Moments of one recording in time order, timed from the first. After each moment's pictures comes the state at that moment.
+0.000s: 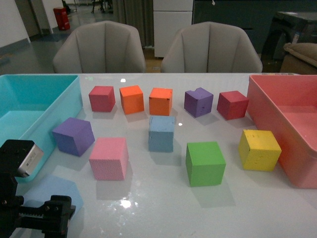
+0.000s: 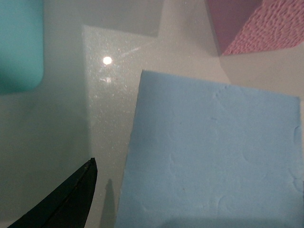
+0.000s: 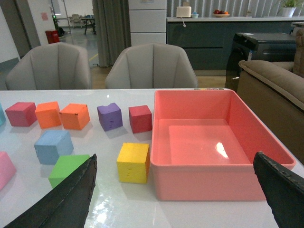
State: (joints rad) left arm -0.12 1.87 0.44 0.63 0.04 -0.02; right arm 0.00 0.00 0.01 0.00 0.00 0.00
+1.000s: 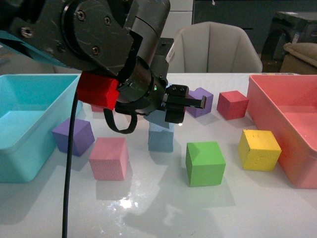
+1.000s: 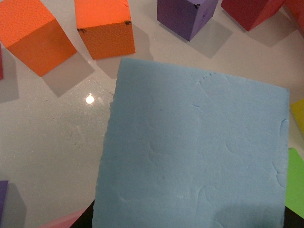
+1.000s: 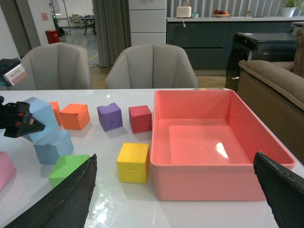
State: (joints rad) left arm -0.50 2.05 1.33 0.00 -0.12 -0.11; right arm 0.00 0.00 0.01 0.00 0.00 0.00
